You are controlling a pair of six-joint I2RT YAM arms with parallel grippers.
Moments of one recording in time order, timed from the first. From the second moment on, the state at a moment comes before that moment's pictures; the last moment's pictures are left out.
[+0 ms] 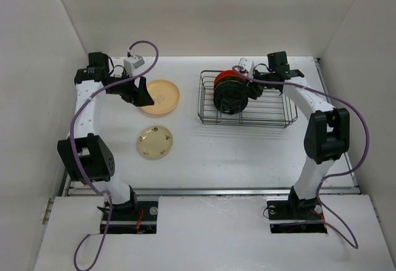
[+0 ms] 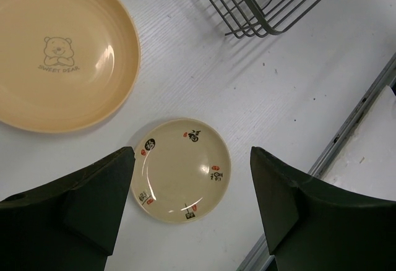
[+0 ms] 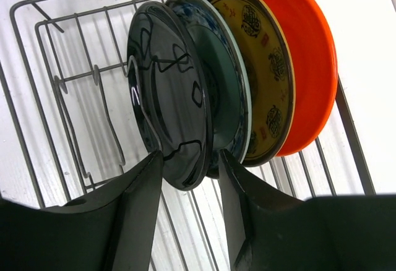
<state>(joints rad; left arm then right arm) 0.13 1.61 1.58 -1.08 0.86 0.55 0.17 1.85 1.53 -0.54 -0.68 -0.85</state>
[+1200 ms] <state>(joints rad) 0.13 1.64 1.59 -1.07 0.84 0.52 0.18 1.92 1.56 -0.45 -0.64 -0.73</state>
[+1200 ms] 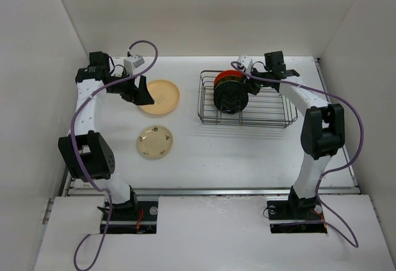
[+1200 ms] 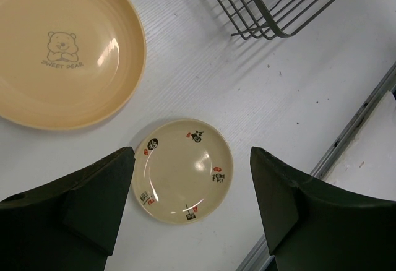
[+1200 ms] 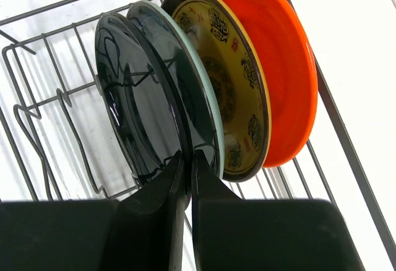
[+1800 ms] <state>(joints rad) 0.13 1.62 1.58 -1.07 0.84 0.52 0.18 1.78 1.53 -0.35 -0.62 -0.64</state>
